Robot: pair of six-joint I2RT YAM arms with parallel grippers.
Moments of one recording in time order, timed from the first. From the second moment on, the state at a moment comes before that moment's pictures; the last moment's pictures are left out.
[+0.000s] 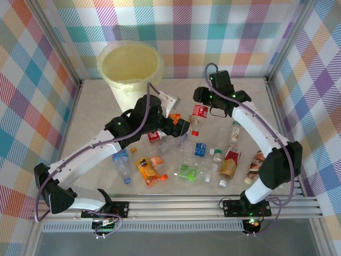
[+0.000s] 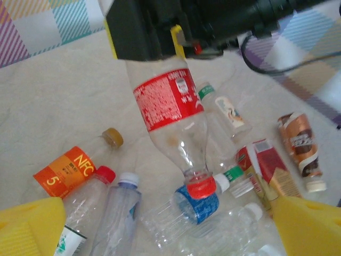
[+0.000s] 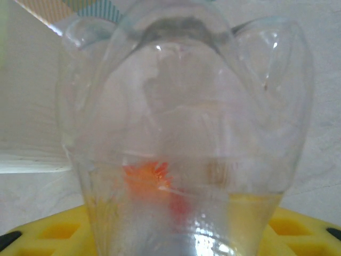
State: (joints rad) left arm -0.83 1.35 1.37 -0.53 0.03 -0.19; right arm 0.41 1.57 1.50 -0.63 -0.03 0.57
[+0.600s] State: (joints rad) left arm -0.83 1.42 1.30 -0.41 0.24 -0.52; right arm 0.44 1.35 1.35 -0.54 -0.23 0.58
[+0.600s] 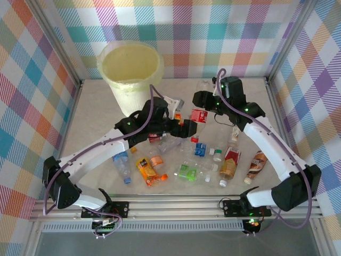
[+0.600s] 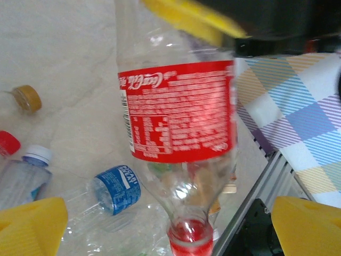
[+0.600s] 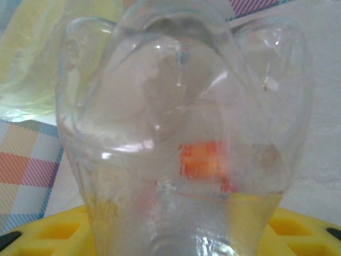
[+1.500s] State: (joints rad) left arm -0.84 1.46 1.23 -0.15 0.28 -0.55; right arm 0.45 1.32 1.33 -0.47 -0.31 0.68
